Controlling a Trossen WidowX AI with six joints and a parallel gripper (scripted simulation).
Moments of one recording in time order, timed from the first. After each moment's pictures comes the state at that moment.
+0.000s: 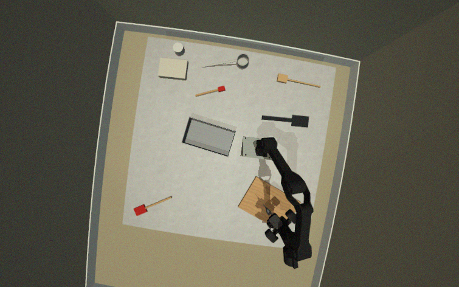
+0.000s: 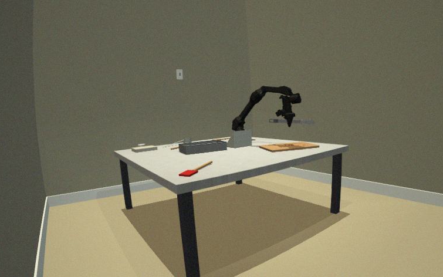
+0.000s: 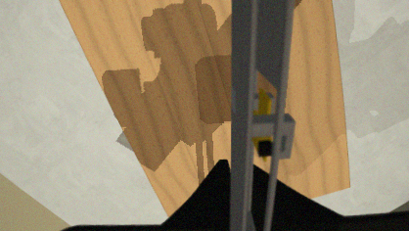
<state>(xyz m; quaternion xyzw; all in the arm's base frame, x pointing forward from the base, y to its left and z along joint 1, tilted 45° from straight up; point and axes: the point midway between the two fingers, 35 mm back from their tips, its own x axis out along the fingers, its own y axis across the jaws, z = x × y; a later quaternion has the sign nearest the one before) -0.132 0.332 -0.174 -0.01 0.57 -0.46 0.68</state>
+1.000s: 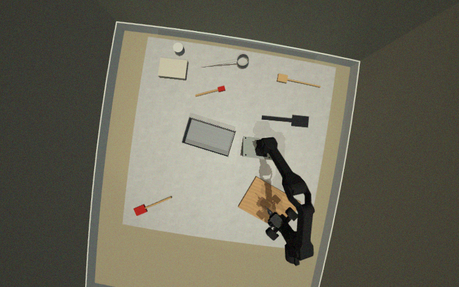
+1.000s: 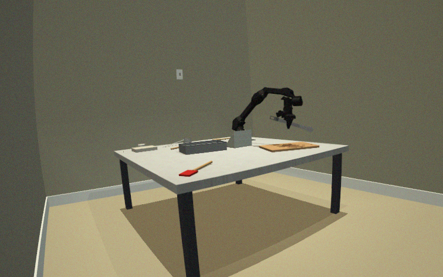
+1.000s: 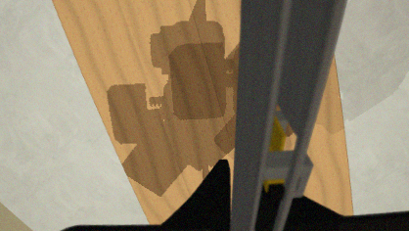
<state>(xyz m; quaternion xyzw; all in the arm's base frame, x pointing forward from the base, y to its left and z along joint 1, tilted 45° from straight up) -0.134 0.318 -0.178 -0.04 0.54 -0.45 0.71</state>
